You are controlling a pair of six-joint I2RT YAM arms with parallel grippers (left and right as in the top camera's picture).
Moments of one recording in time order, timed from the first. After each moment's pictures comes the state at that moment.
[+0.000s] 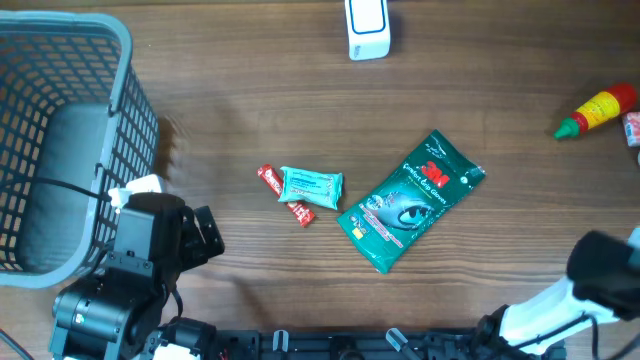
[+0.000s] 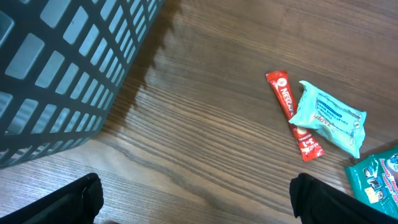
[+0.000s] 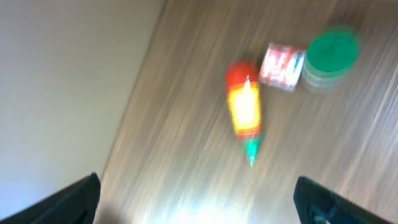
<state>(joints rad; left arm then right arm) -0.27 0.77 1.05 -1.31 -0.28 -0.54 -0.45 1.85 2.28 -1.35 0.04 0.79</state>
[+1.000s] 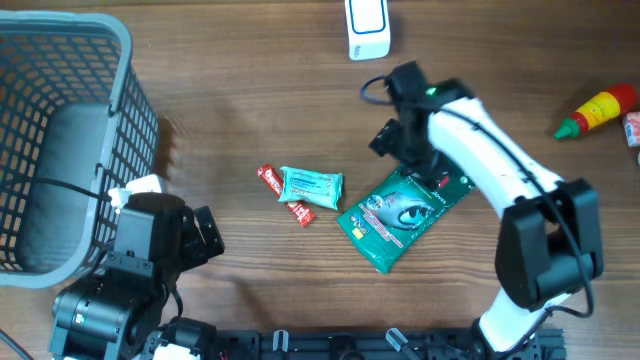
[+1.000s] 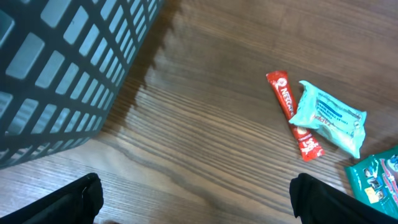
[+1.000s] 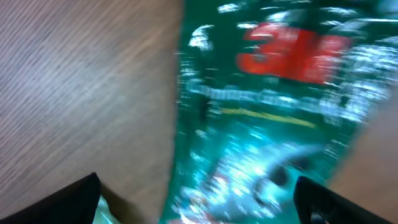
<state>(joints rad) -0.27 0.77 1.05 -1.31 -0.28 -0.54 0.39 1.88 1.38 -1.01 0.00 1.04</state>
